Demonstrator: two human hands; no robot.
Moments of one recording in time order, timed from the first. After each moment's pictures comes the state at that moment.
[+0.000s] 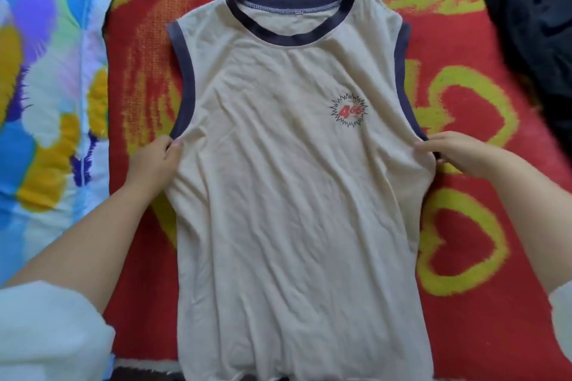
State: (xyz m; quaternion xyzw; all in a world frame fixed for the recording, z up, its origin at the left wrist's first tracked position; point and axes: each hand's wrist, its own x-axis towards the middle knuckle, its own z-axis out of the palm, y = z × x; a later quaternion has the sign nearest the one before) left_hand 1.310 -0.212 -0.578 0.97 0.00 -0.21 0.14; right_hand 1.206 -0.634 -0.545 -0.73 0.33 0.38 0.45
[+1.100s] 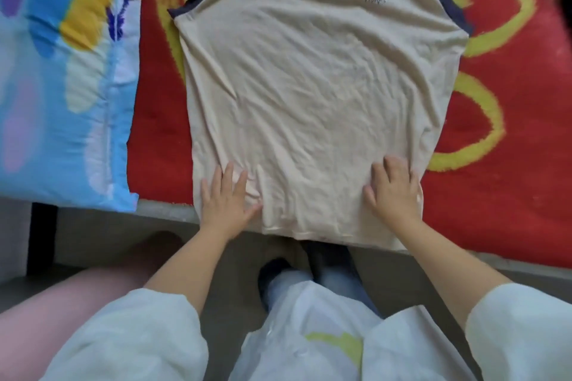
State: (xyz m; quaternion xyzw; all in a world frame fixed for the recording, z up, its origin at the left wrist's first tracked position) left_hand 0.995 -0.197 -0.577 0.92 -0.08 -0.38 -0.03; right_hand 0.943 -0.480 -0.590 -0.96 0.13 0.24 0.12
